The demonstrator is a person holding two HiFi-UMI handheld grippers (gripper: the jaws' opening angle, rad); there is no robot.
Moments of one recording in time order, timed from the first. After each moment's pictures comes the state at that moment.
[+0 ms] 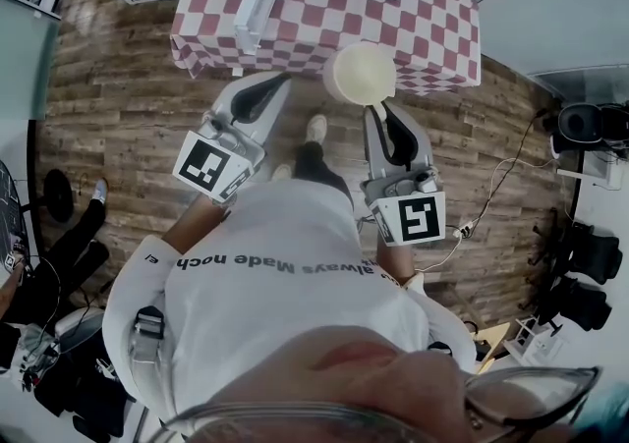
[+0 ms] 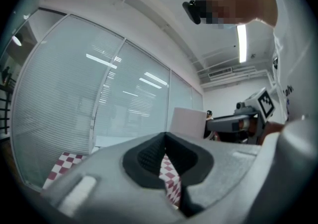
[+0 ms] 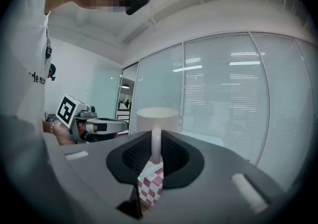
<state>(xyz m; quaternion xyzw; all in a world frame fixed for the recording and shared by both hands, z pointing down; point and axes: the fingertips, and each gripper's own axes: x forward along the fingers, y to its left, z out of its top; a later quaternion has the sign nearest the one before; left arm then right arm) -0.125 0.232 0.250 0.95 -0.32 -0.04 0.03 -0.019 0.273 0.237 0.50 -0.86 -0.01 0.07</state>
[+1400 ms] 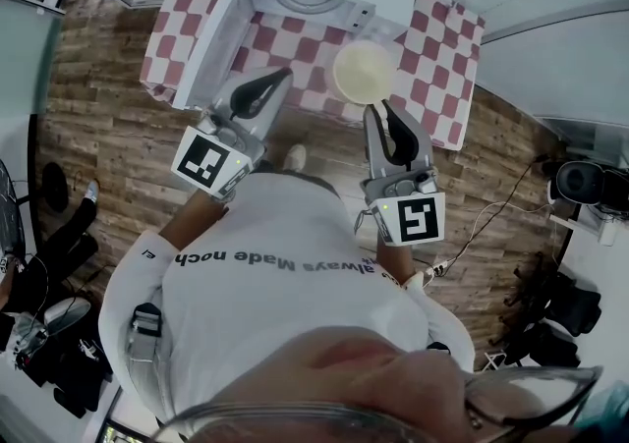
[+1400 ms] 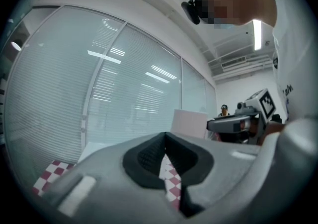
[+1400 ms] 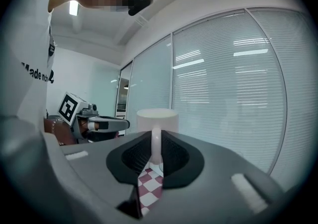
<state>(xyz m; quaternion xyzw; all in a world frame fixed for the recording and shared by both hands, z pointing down) 0.045 -0.033 0.255 0.93 -0.36 -0.02 0.03 0.154 0.000 0.247 0.45 -0.89 0.00 0.07</state>
